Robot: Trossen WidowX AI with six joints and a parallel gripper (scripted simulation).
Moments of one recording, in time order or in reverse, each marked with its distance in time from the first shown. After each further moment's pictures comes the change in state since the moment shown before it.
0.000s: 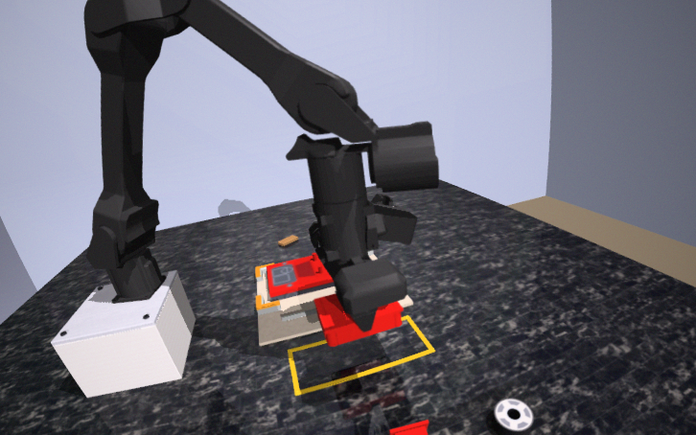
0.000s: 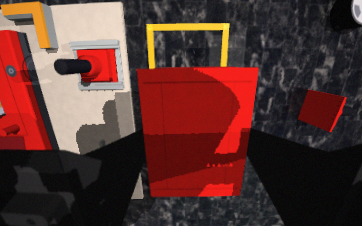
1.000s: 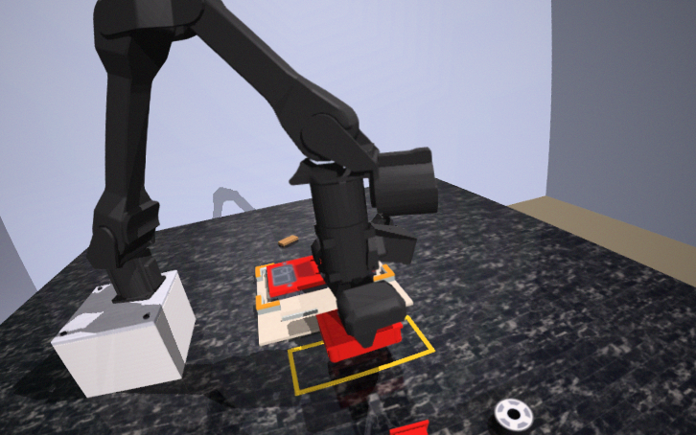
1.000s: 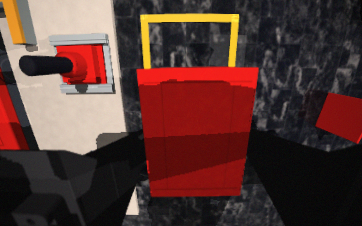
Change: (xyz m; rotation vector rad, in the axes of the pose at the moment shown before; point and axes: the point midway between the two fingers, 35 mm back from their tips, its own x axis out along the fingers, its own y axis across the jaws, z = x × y) arm 0.026 0.001 -0.002 0.000 0.000 0.000
